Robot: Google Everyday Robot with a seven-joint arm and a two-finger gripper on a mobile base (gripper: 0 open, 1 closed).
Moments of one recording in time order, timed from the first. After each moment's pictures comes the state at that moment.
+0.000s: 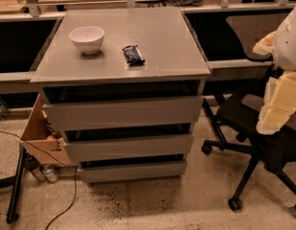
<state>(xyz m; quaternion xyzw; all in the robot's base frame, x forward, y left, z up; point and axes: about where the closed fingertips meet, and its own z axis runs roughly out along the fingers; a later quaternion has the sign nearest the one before) 0.438 -0.217 0.976 -0.60 0.78 -0.03 0.16</state>
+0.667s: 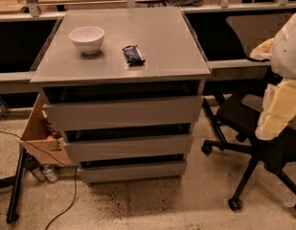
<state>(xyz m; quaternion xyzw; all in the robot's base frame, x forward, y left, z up) 0.437 -0.216 0.965 -0.61 0.77 -0.03 0.16</state>
